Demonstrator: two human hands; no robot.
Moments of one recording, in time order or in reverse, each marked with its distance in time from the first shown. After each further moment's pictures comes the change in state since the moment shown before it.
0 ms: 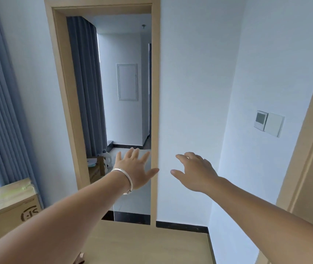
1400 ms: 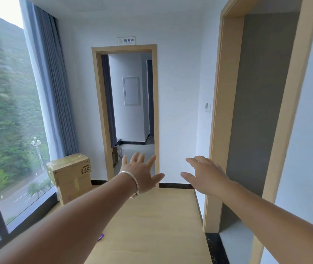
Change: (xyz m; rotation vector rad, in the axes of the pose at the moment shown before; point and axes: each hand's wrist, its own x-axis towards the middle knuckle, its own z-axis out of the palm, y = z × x) left_hand -0.781 0.093 -0.204 0.011 -0.002 0.068; right_hand -0.786 -0.201 -0.154 0.004 0.043 0.076
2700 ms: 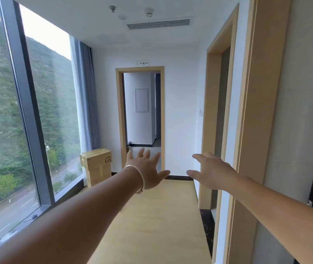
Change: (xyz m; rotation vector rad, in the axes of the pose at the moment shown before) left_hand -0.533 0.092 -0.177 0.002 0.035 -0.001; right_hand -0.525 -0.118 -0.167 0.049 -0.001 -0.001
